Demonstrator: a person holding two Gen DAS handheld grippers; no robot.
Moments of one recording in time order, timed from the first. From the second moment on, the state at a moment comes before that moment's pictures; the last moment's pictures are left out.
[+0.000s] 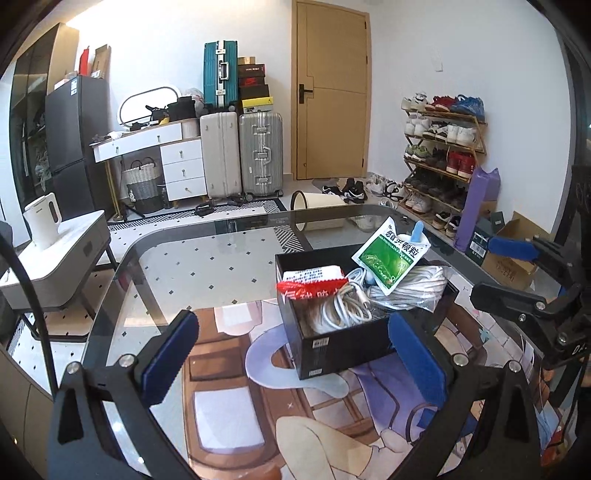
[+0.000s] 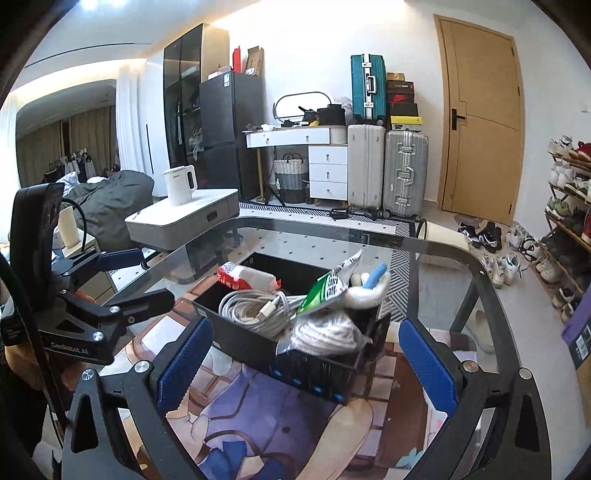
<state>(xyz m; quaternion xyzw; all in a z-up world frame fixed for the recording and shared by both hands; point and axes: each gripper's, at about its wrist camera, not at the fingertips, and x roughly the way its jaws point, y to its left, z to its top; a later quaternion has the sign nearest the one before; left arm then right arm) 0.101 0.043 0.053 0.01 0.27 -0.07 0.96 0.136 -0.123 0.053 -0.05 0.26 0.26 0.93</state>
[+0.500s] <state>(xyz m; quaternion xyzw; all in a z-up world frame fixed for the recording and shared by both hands) 0.079 0.049 0.026 -0.01 0.24 -0.04 0.97 0.117 -0.125 0.029 -0.03 0.22 0.25 0.94</state>
